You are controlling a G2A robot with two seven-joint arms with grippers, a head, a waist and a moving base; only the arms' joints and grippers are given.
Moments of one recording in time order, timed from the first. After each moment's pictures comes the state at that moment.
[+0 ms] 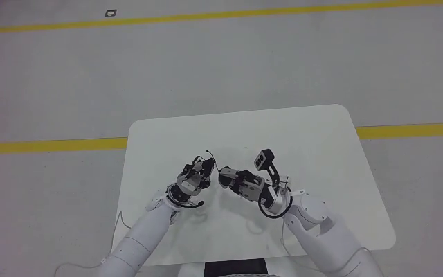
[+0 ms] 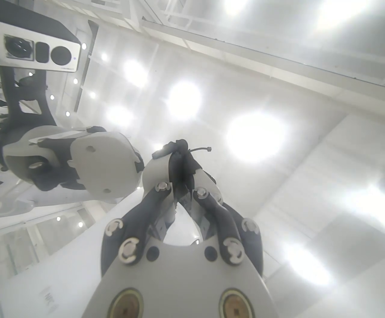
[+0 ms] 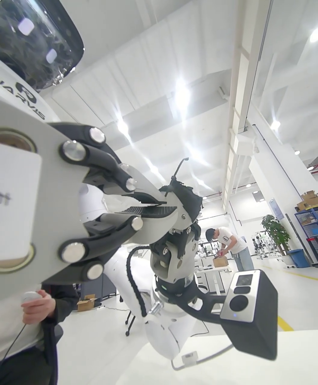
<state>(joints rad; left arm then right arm) 1.33 -1.24 -0.98 -1.19 -1.45 -0.10 -1.39 -1.57 -1.19 1.05 -1.78 0.65 -0.04 0.61</state>
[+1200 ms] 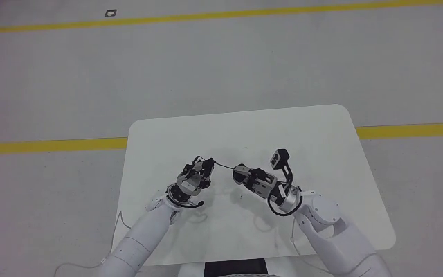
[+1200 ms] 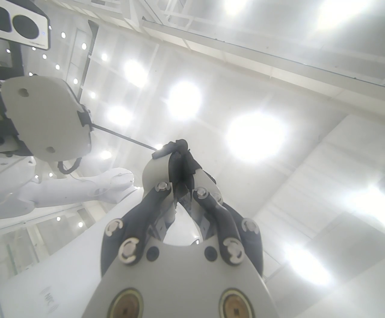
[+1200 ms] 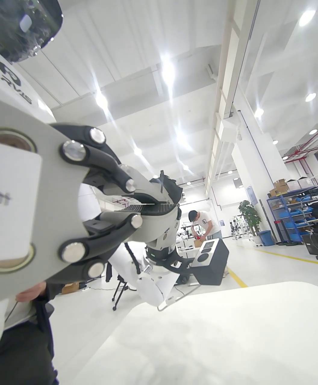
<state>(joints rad) 1.33 -1.24 -0.98 -1.19 -1.45 -0.10 -1.39 -1.64 -1.16 1.16 -1.80 0.56 -0.01 0.58</state>
